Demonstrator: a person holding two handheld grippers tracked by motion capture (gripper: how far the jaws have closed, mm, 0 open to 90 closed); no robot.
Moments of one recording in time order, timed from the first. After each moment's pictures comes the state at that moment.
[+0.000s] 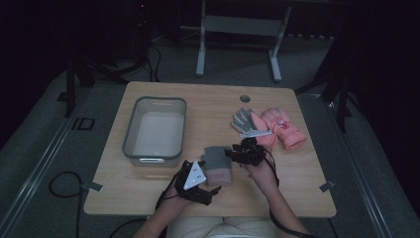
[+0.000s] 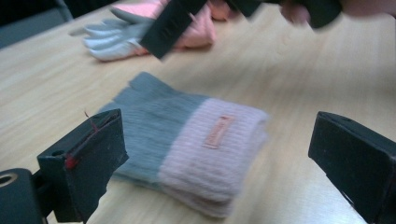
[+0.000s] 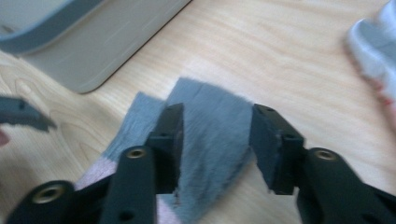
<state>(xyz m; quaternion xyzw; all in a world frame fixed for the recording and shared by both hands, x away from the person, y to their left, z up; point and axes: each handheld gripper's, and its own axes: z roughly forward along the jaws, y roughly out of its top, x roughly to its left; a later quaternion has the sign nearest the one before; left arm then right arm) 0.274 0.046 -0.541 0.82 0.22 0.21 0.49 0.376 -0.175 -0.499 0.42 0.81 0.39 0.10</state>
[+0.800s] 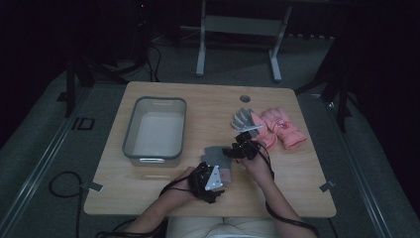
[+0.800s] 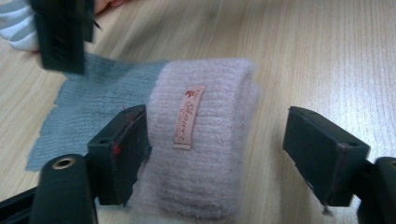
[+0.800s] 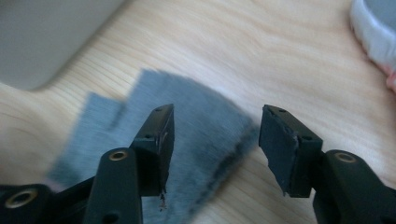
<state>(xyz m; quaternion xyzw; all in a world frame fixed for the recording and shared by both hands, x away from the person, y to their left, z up) 0.296 0.016 -0.554 0.90 0.09 0.21 0.36 0.411 -0.166 -0.526 0.45 0.82 0.34 0.08</state>
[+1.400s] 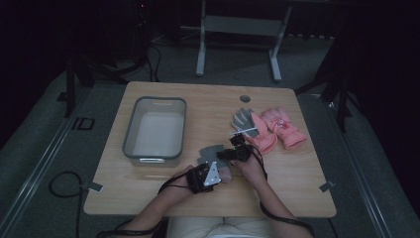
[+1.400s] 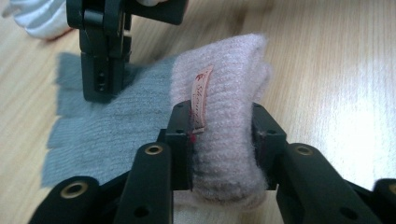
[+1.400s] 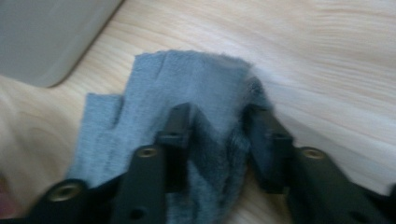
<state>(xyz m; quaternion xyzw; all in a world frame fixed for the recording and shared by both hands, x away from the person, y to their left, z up) 0.307 0.022 -0.550 0.91 0.11 0.20 0.35 0.417 -0.150 -0.546 0.46 0.82 0.34 0.00</state>
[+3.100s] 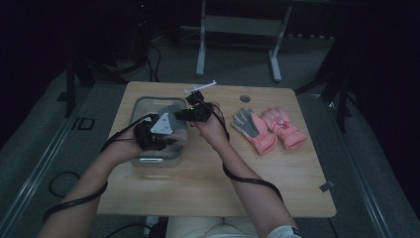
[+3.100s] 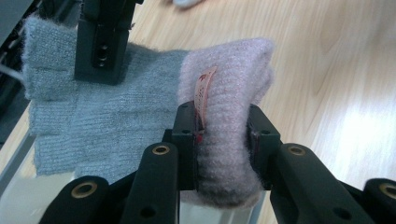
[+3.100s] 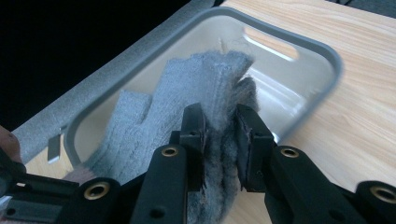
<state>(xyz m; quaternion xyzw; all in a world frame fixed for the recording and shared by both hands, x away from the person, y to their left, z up) 0.358 0.169 -0.416 0.92 0.14 0.21 0.29 0.459 -0.006 -0.417 0.35 0.84 0.42 0.03</state>
